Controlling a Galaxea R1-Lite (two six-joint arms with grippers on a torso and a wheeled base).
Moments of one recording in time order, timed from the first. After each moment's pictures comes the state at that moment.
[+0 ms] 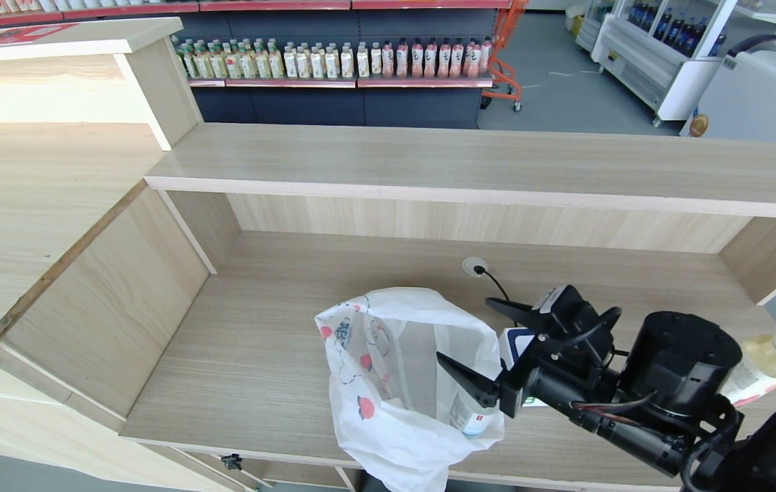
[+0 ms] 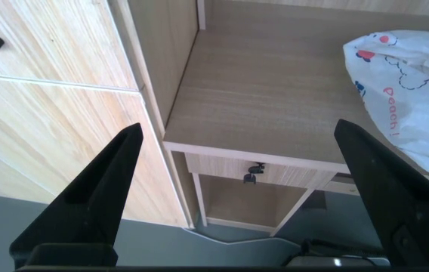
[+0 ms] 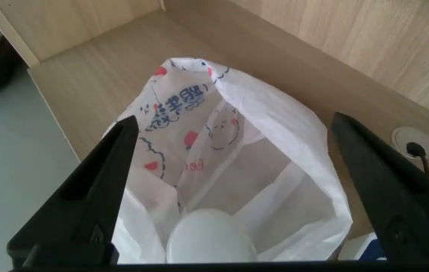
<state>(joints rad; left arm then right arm) 0.00 0.00 0.00 0.00 0.05 -0.01 0.63 1.90 -0.35 -1.56 0.17 -0.23</state>
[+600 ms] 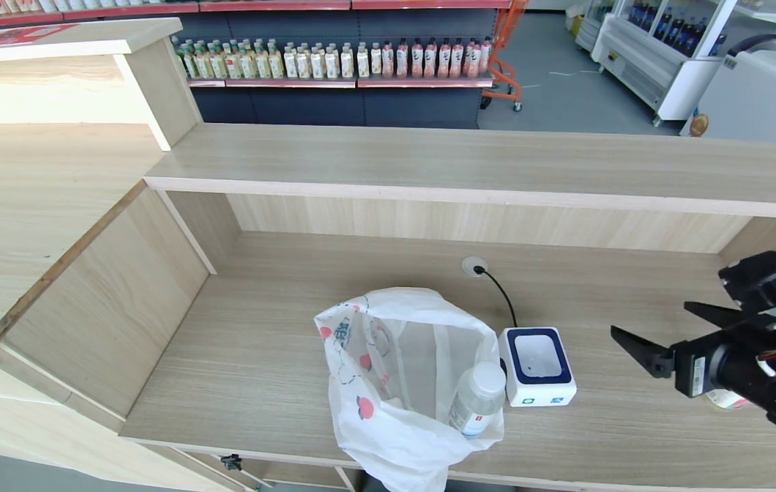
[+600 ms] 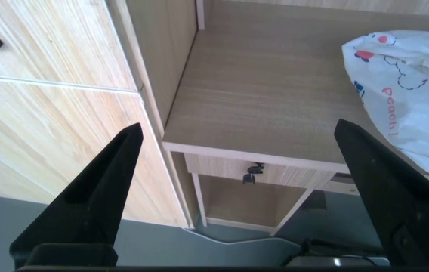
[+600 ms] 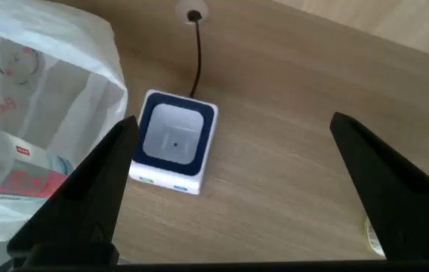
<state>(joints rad) 0.00 0.00 0.00 0.00 0.05 -0.01 0.19 1.34 -0.31 -0.80 -0.03 -0.20</state>
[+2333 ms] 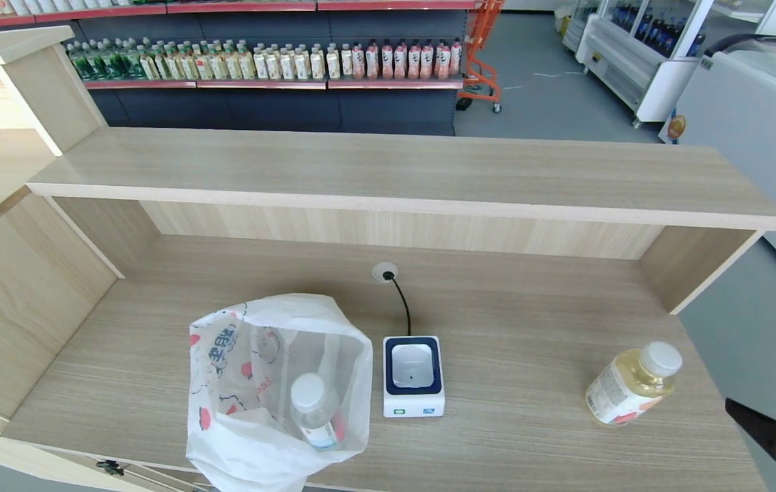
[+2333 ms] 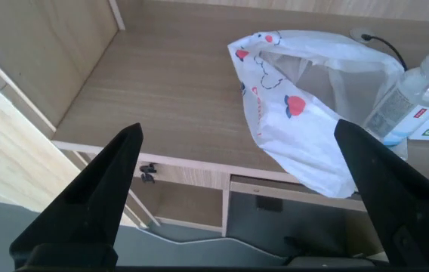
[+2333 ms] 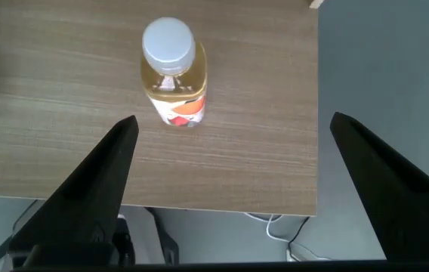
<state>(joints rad) 0.00 0.00 0.00 0.00 0.05 0.00 -0.07 0.94 -0.21 -0.37 -0.02 -0.16</state>
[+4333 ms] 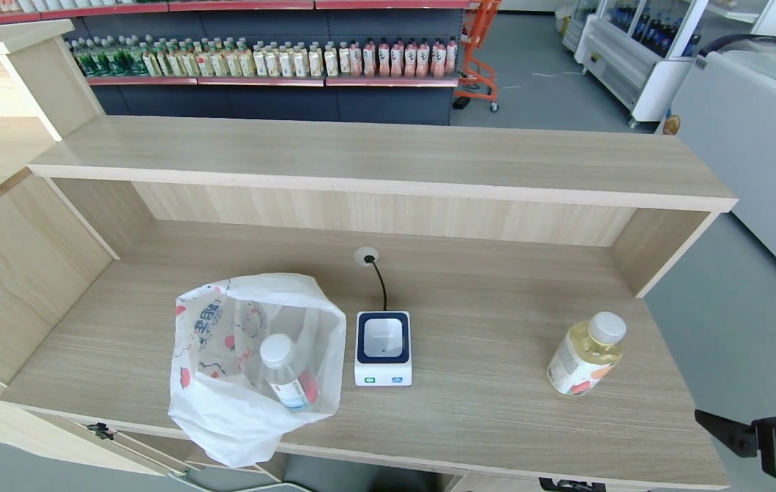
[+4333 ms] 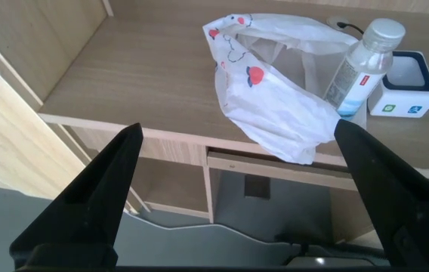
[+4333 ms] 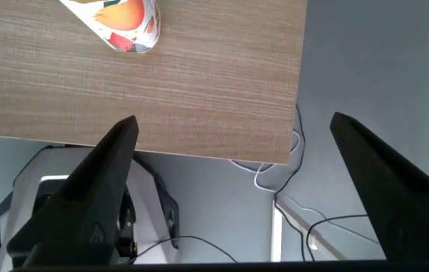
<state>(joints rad) 0.00 0.00 0.00 0.00 0.05 -0.01 -0.14 1.20 -0.22 -0.44 0.04 -0.20</state>
